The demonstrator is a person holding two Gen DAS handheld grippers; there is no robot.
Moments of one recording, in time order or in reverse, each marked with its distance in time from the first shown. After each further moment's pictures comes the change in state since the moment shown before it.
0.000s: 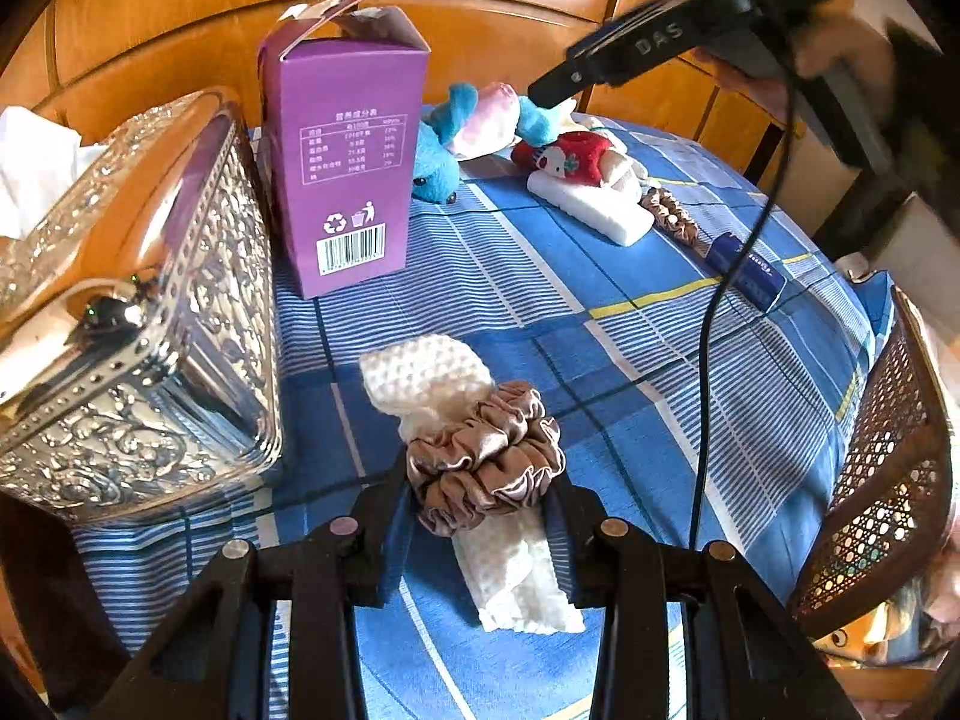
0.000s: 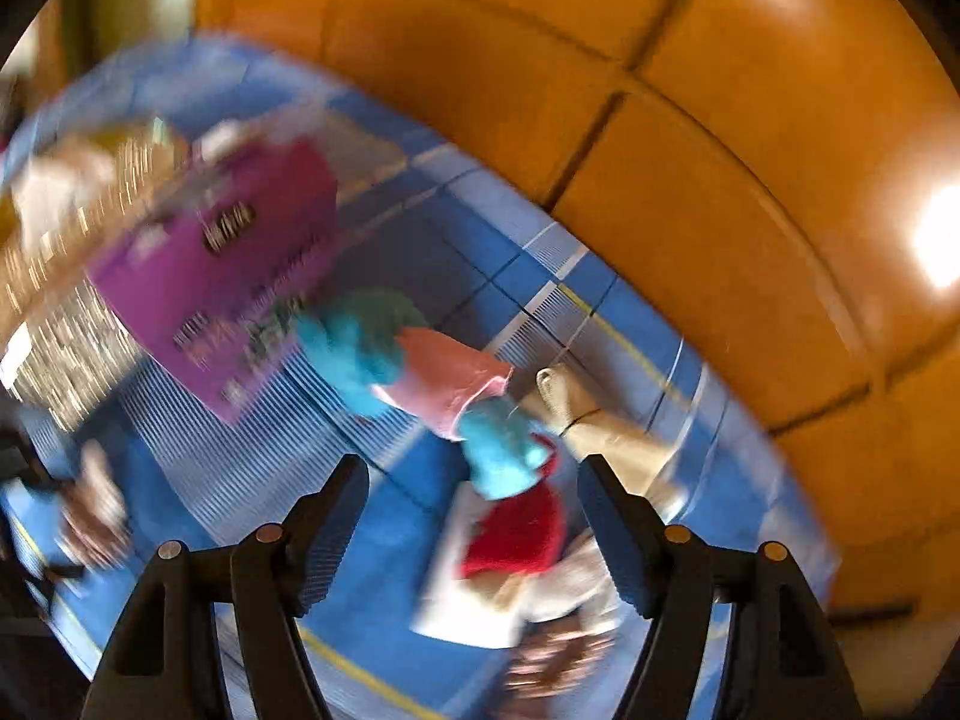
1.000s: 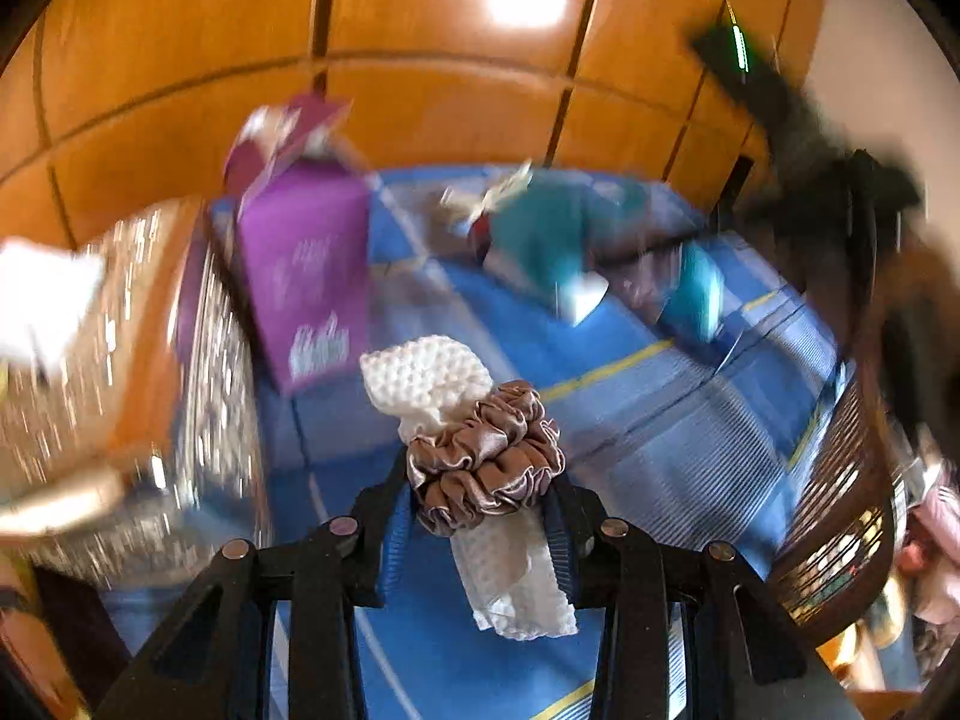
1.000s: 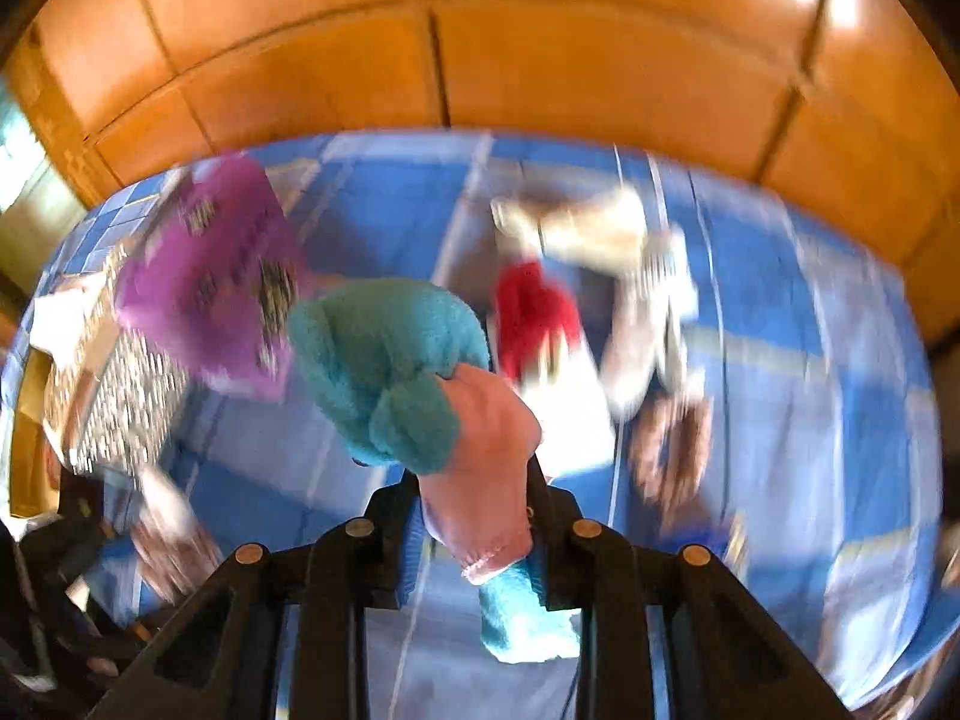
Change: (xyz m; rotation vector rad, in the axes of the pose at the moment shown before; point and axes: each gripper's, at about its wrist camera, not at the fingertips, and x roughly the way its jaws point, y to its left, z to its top) left arm -0.034 -0.021 0.034 0.037 -0.112 -0.050; right arm -0.013 0.016 -0.116 0.735 0.007 0.159
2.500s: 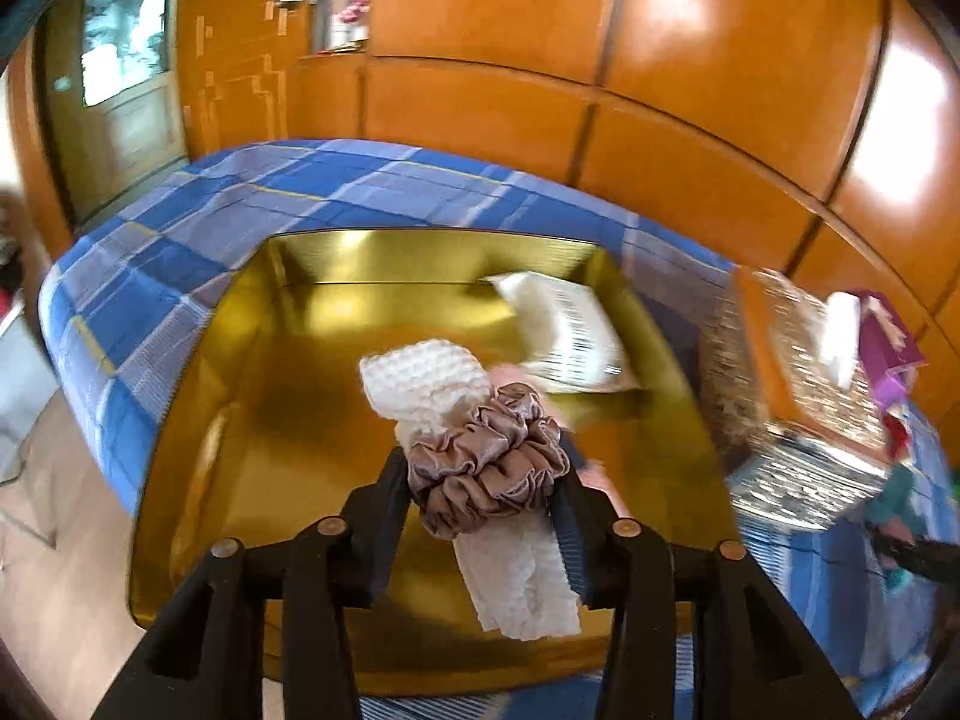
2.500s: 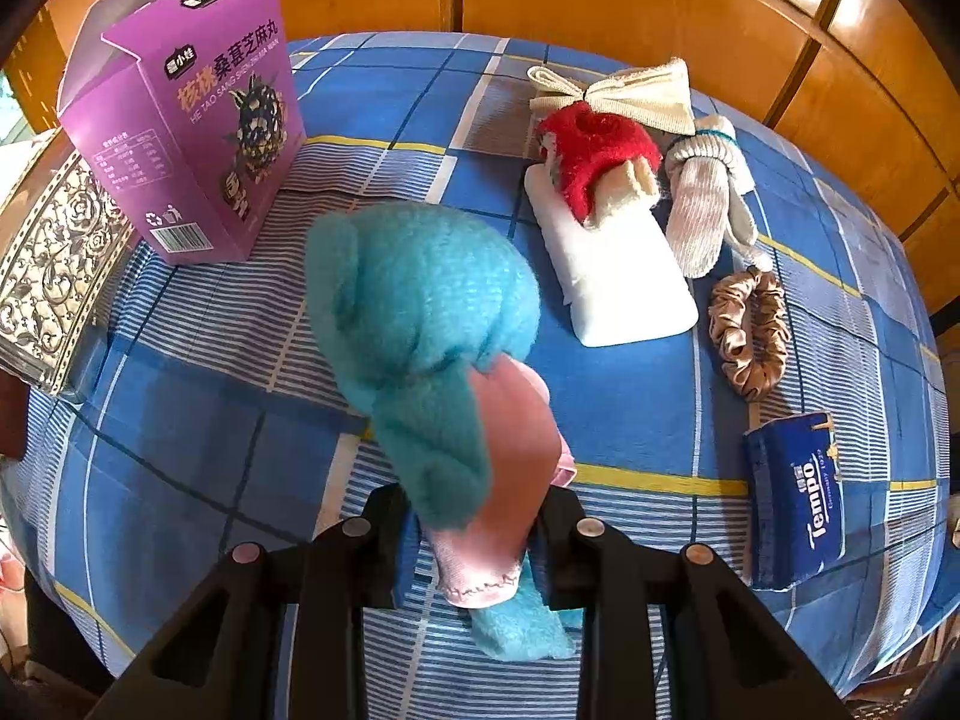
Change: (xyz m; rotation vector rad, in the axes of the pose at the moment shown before) left arm -0.148 0.210 -0.119 -0.655 -0.114 0.636; right arm 0.058 0.040 -0.032 -0.076 0.033 -0.111
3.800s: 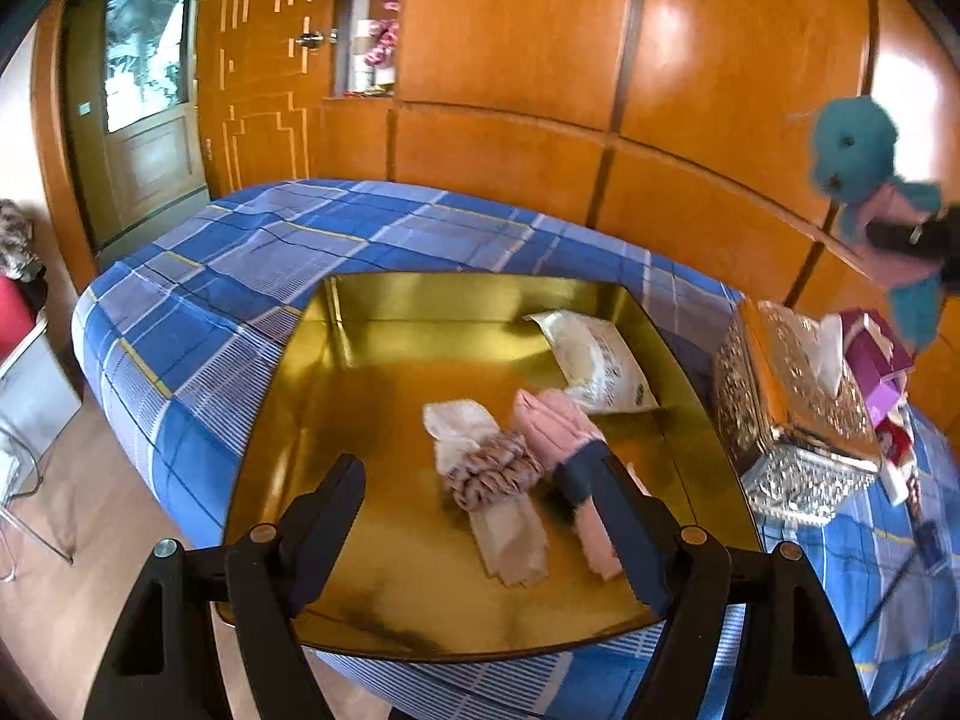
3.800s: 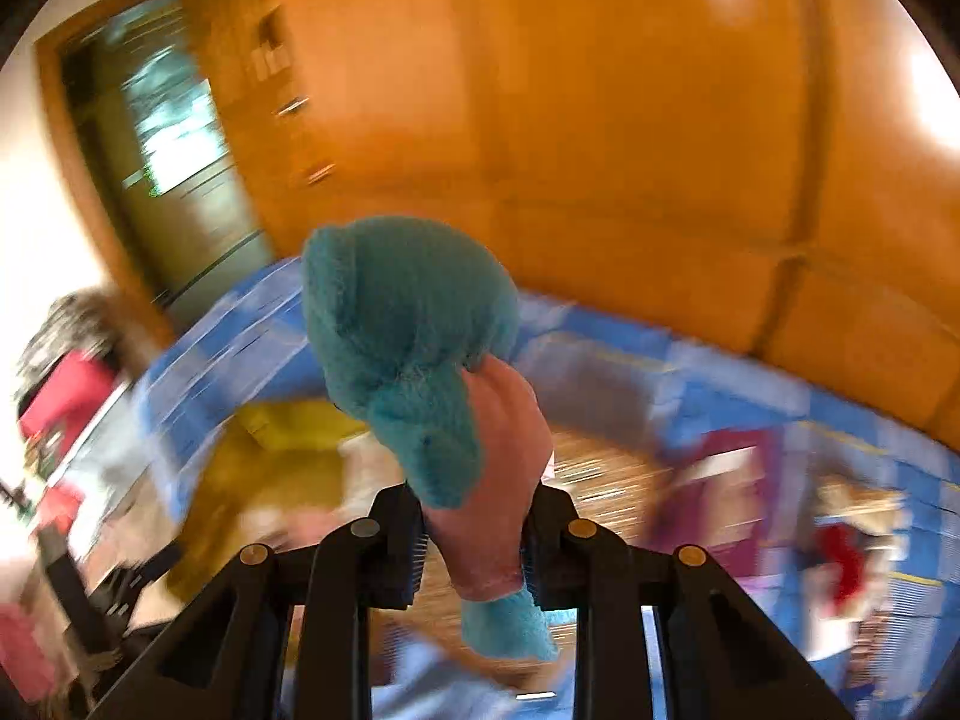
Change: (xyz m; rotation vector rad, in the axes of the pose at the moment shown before) left arm -0.043 0.023 -0.004 -0.001 -0.103 0.022; right arm -0.165 0.236 0.104 -0.297 -0.321 0.461
